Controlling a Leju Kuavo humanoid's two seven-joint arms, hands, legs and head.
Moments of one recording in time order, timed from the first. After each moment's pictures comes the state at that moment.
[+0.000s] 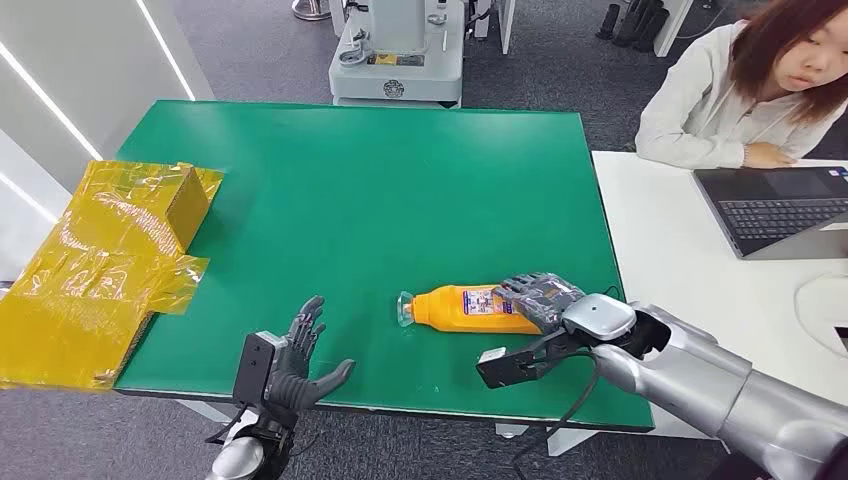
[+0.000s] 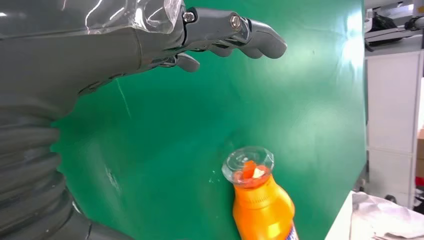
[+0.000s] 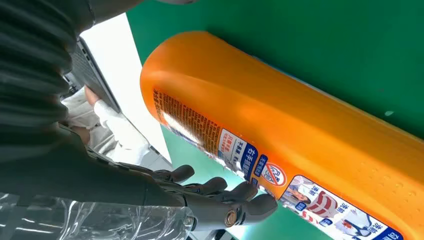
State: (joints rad) left arm -0.05 0.02 -0.38 -1.18 0.18 0.08 -0.40; right arm -0.90 -0.52 1.31 -1.21 0.60 0.44 0.17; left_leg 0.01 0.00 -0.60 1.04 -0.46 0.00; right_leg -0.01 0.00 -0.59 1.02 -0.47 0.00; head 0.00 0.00
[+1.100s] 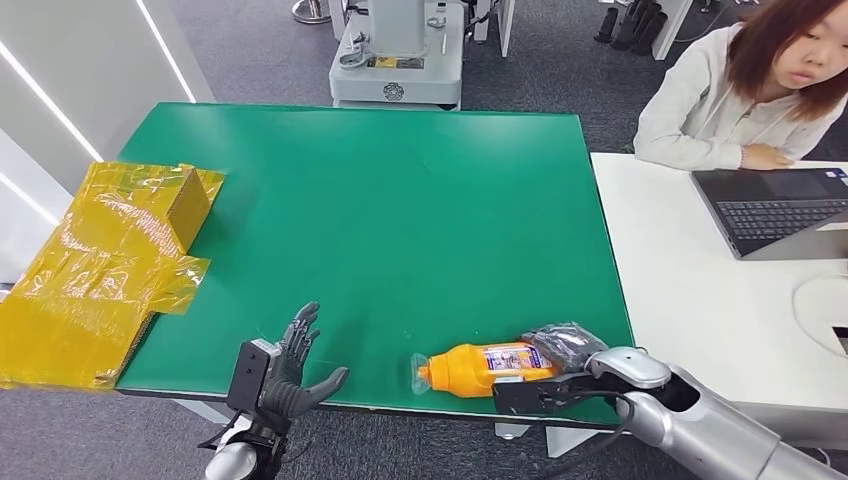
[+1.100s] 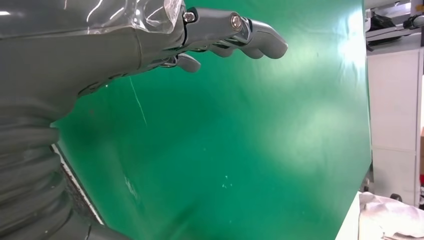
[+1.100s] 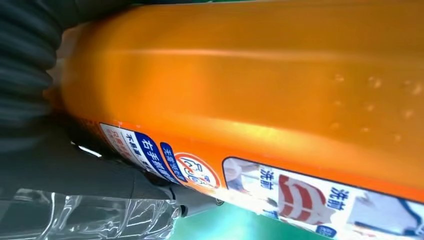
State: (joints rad) left arm -0.04 0.04 -0.37 -1.16 0.16 0.05 -0.43; right arm -0.59 -0.59 1.06 -1.28 0.46 0.28 0.13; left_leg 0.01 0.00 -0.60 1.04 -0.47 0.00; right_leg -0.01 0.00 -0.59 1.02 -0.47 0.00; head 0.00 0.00
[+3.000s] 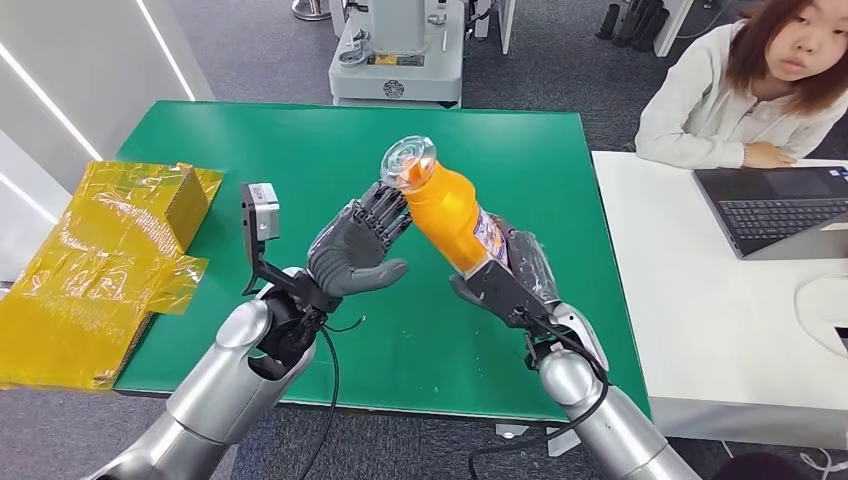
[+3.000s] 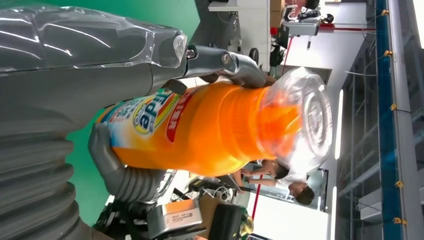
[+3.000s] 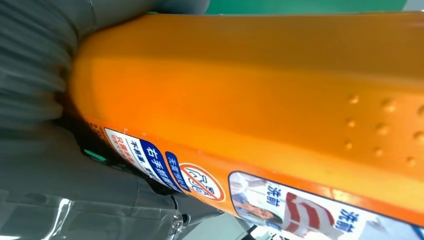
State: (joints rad) left arm -0.53 0.03 -0.61 -1.35 0.61 -0.26 -0.10; right arm -0.47 -0.08 0.56 -1.17 0.40 -0.27 -0.18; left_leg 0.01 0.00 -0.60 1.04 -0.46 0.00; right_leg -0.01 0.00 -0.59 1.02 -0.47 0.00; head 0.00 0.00
